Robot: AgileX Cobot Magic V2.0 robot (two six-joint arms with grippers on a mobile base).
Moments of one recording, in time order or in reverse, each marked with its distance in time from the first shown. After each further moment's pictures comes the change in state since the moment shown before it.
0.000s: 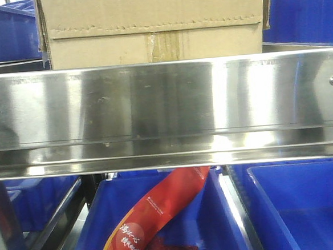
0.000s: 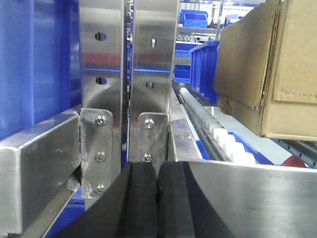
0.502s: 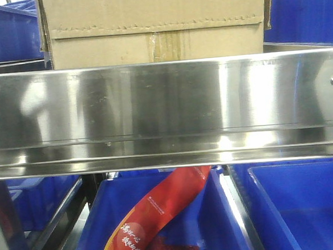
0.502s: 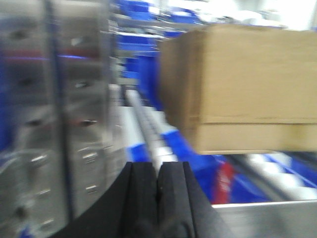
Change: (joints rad) left arm -0.165 0.100 -0.202 0.000 0.115 0.000; right arm 0.000 0.000 0.000 0.000 0.001 0.000
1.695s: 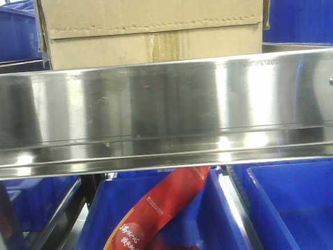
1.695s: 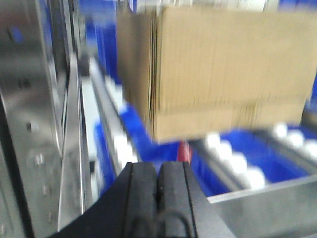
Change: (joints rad) left arm -0.171 0.144 -0.210 0.000 0.175 0.002; right arm 0.000 0.104 -0.019 0.000 0.058 0.004
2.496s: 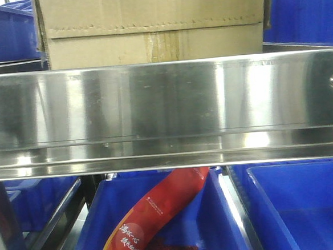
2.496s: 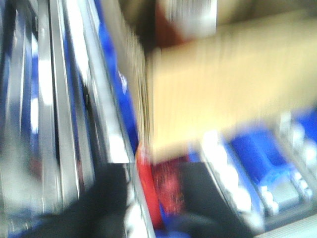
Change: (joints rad) left arm 0.000 0.908 -1.163 0.006 0.825 0.010; right arm 0.000 0.847 -1.018 0.024 0.577 0.206
